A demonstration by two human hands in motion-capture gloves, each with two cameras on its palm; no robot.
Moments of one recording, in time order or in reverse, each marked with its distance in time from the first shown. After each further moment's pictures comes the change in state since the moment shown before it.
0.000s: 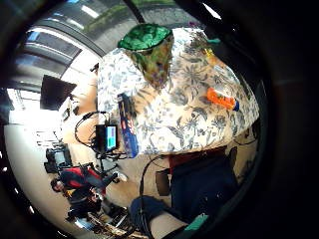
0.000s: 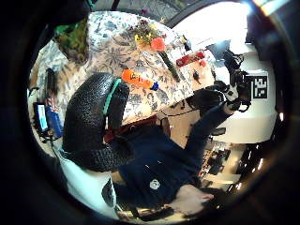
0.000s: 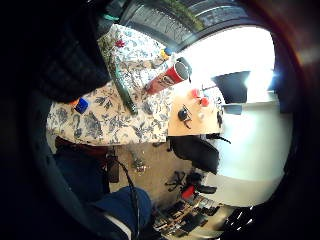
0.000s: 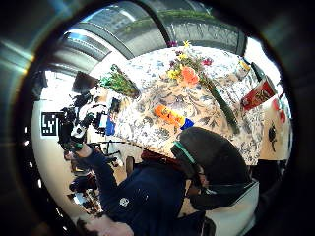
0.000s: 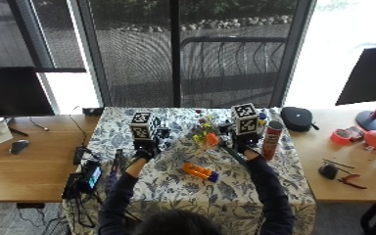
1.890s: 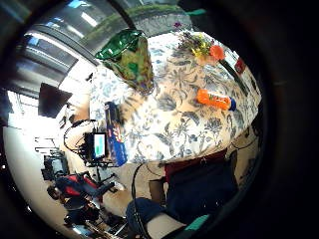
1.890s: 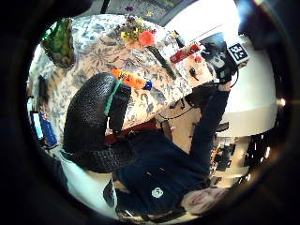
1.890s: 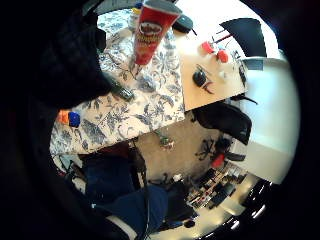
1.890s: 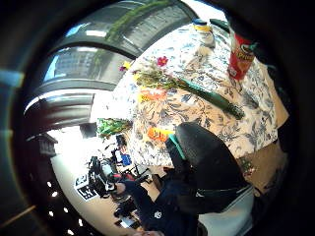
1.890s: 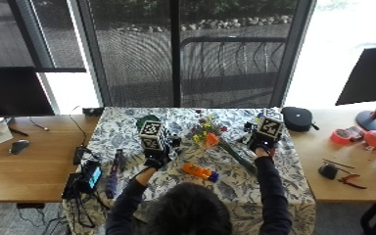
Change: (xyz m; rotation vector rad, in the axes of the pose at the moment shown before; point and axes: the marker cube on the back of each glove) left arm 0.047 0.008 0.032 0.110 0.012 0.103; right arm 0.079 -0.007 0.041 -0.124 -0.307 0.395
